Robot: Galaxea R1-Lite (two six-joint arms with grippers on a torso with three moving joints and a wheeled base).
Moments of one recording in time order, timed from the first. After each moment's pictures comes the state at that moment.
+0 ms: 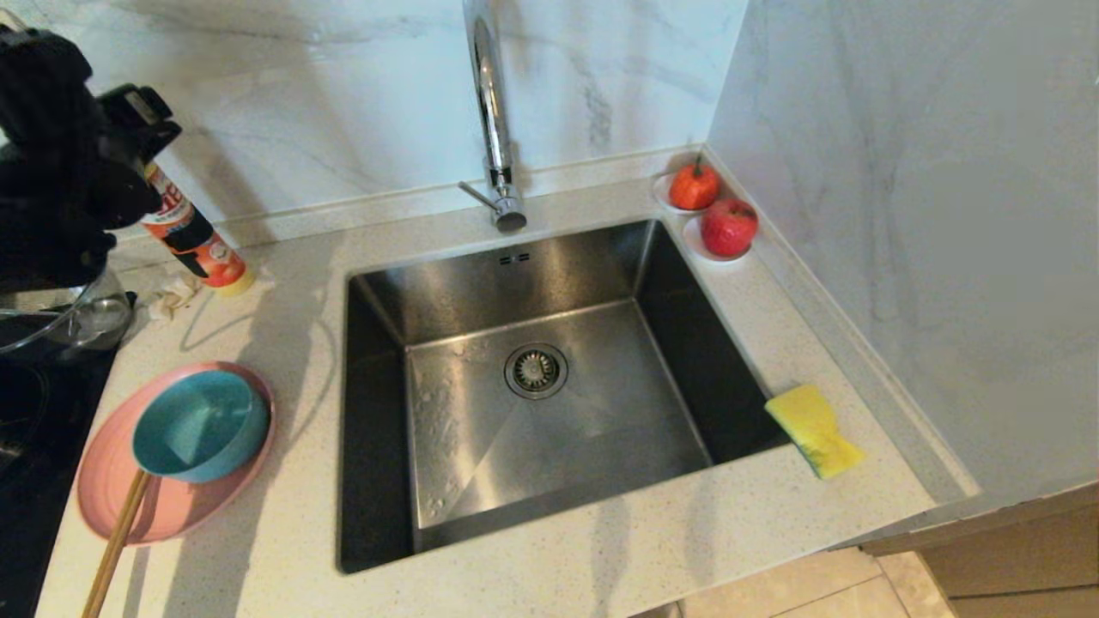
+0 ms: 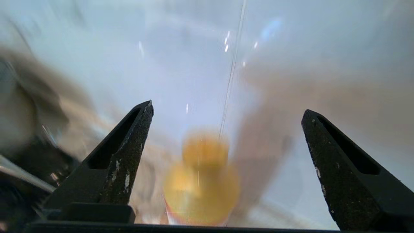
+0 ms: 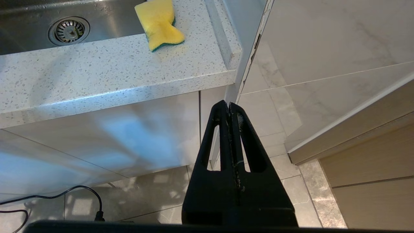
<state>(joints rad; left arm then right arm) 0.13 1.92 -1.62 -0.66 0.57 -0.16 0.00 0.00 0.00 -0.01 -0.01 0.01</state>
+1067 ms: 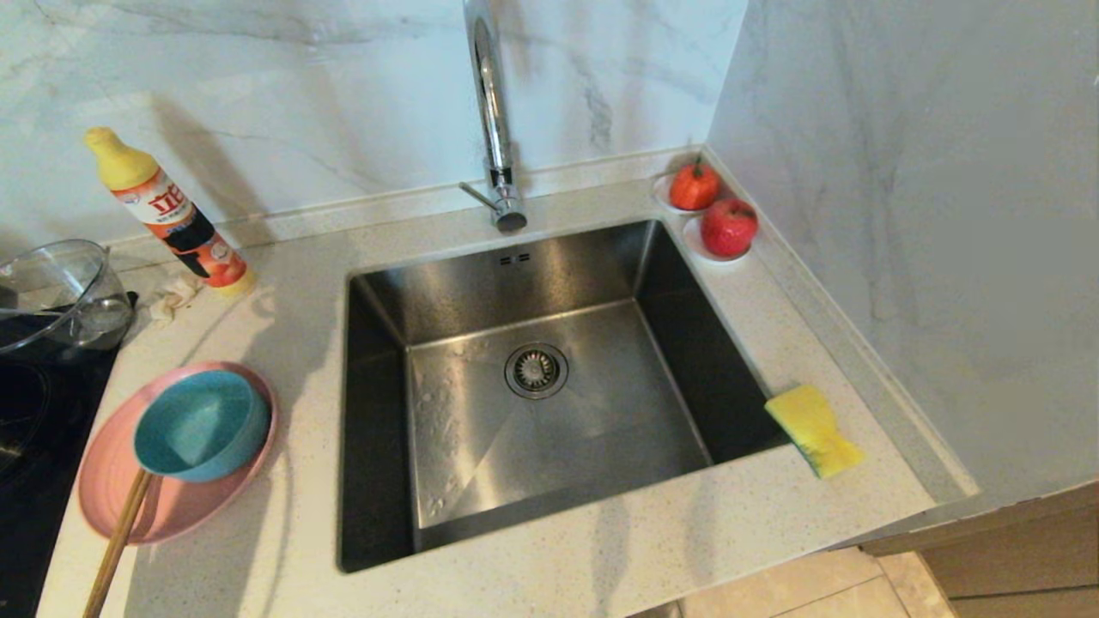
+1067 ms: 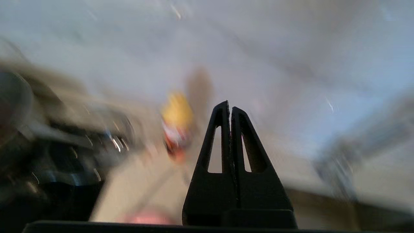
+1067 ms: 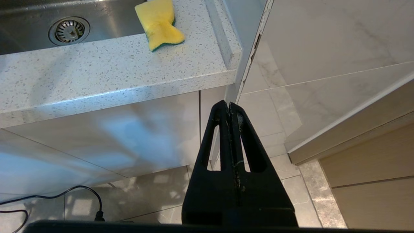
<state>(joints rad) -0.01 1.28 -1.61 0.15 0.33 -0.21 0.00 0.00 0.00 -0.01 -0.01 0.01</state>
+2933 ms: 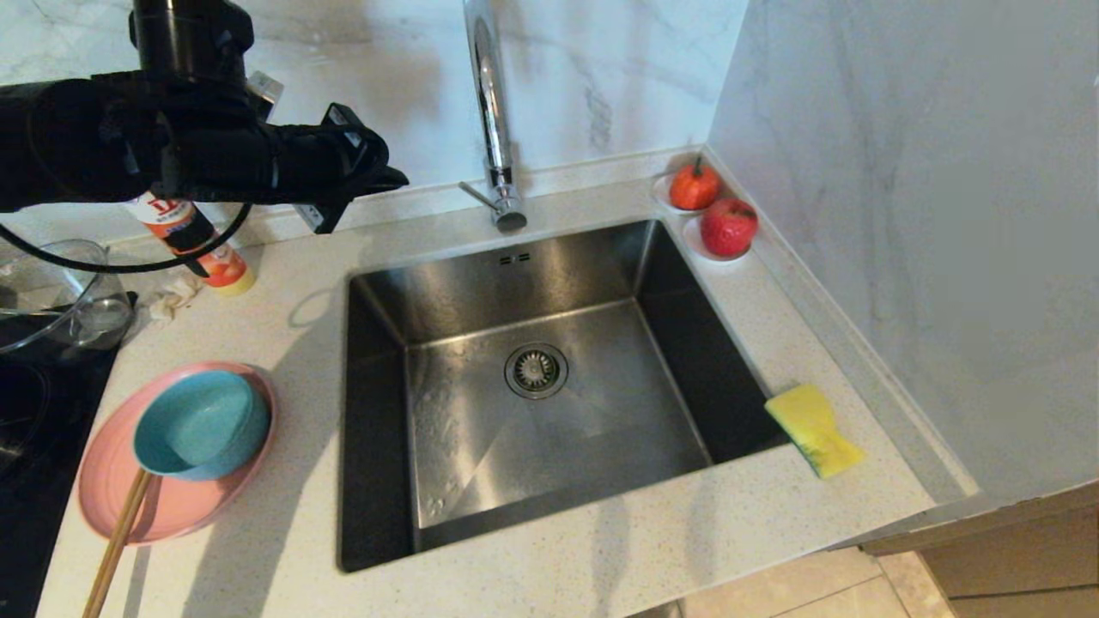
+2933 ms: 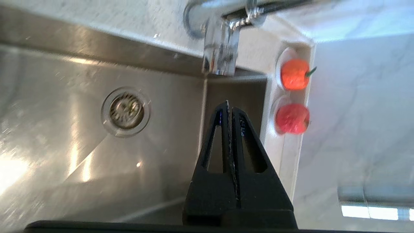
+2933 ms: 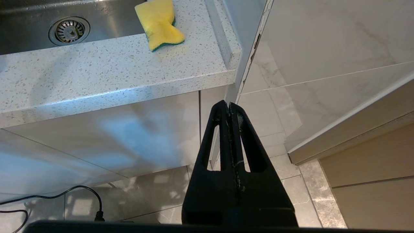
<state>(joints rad) -0.17 1.92 -1.91 0.21 -0.25 -0.80 0.00 0.00 0.00 -0.01 -0.01 0.01</state>
